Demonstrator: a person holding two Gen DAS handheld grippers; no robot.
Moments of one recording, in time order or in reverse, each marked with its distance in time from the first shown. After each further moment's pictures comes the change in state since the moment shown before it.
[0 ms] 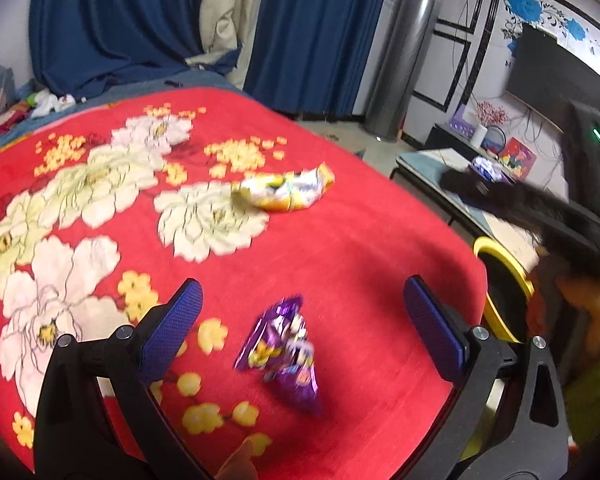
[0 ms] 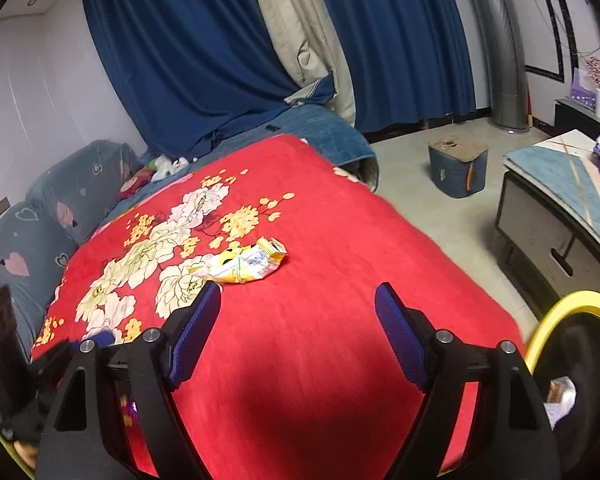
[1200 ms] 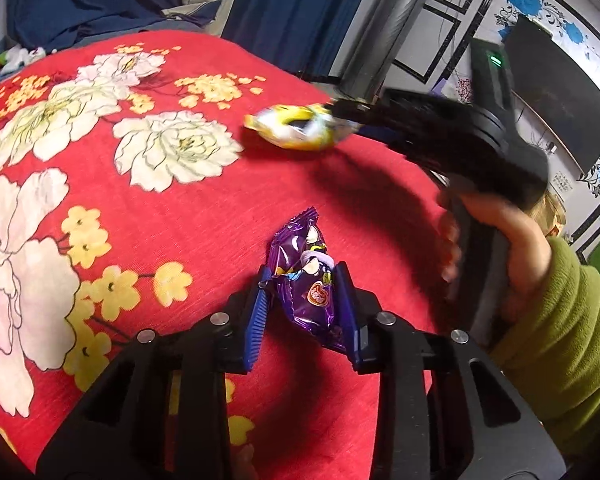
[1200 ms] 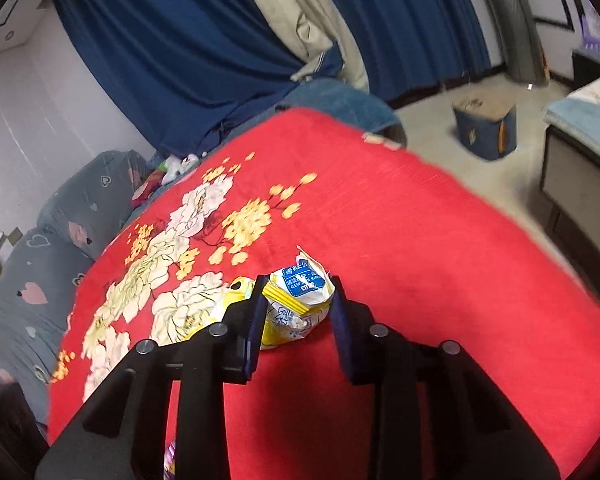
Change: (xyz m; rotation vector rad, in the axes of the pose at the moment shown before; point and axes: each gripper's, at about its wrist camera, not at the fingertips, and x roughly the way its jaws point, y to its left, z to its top) left arm 0.029 0.009 -0.021 -0.042 0.134 -0.140; right arm 0.087 -0.003 0.012 0.109 0.043 0.093
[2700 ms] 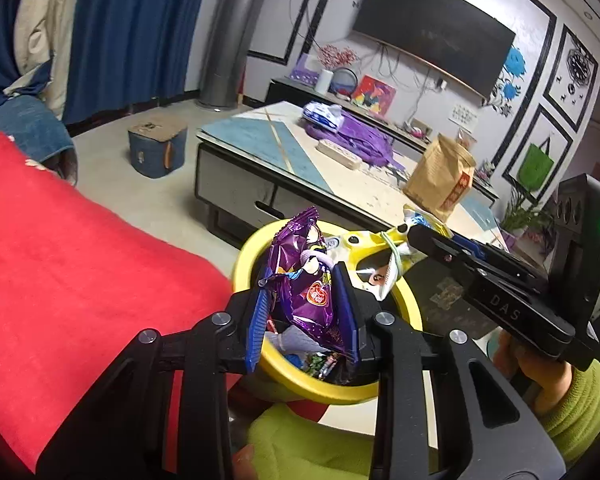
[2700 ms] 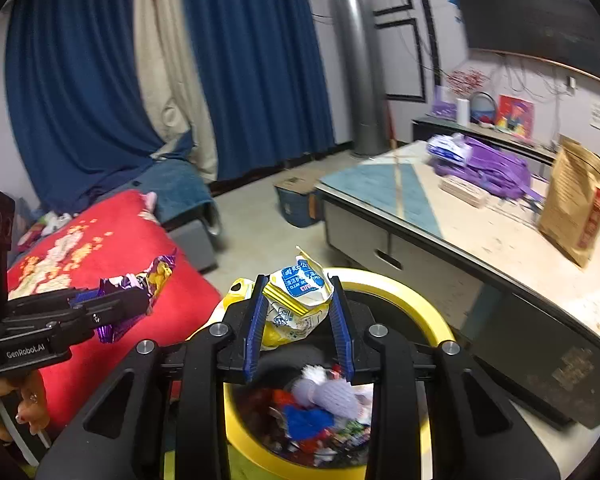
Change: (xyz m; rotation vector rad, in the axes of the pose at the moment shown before) left arm 0.105 -0.254 0.042 0.357 0.008 -0.321; right arm -0.282 -0.167 -0.094 0.030 -0.278 -0.533
